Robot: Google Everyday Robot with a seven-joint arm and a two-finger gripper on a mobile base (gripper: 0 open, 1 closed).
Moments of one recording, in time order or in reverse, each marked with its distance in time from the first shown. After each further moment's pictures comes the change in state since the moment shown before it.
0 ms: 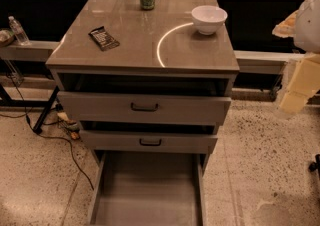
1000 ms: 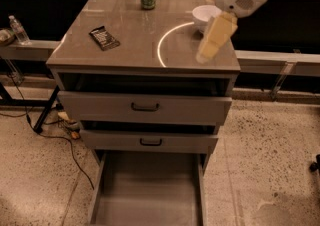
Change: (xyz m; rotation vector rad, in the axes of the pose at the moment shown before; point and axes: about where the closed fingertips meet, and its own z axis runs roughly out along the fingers) arm -0.135 -0.111 0.056 0.044 -0.293 -0.094
